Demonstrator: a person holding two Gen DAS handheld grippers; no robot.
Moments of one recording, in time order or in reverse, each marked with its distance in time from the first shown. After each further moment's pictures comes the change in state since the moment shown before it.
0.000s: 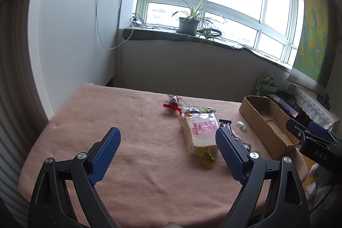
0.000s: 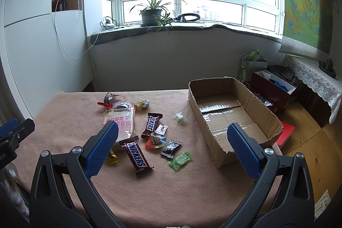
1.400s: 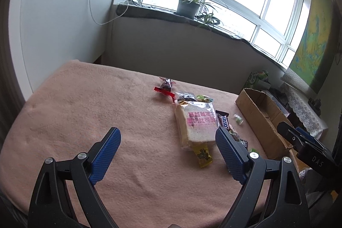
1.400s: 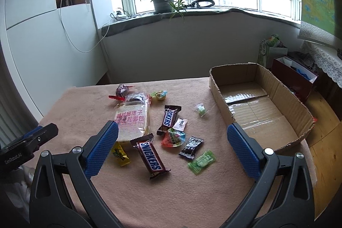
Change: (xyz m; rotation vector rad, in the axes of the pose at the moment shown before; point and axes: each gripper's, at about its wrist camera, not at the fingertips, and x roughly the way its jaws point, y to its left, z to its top) left arm 0.051 0.017 -0.006 -0.094 0.126 -0.105; right arm 0.051 0.005 -0.003 0.035 0.091 0.157
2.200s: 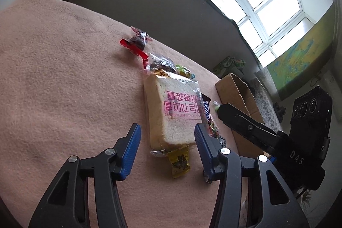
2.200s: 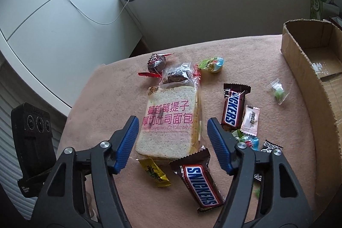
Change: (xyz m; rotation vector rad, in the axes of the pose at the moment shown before) left arm 0.096 0.014 -0.001 -0.225 0.286 -0.308; right arm 0.132 0.021 0.011 0.105 0.322 0.330
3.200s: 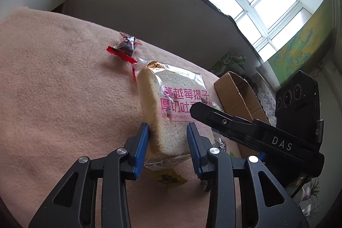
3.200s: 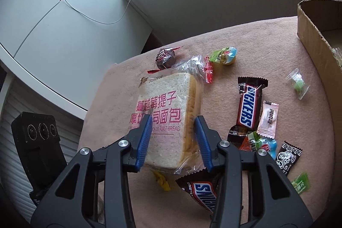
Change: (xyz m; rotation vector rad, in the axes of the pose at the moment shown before) left arm 0.005 -0.015 0.011 0.078 -0.011 0.028; right arm 0.009 -0.010 0.014 0.068 0.054 0.135
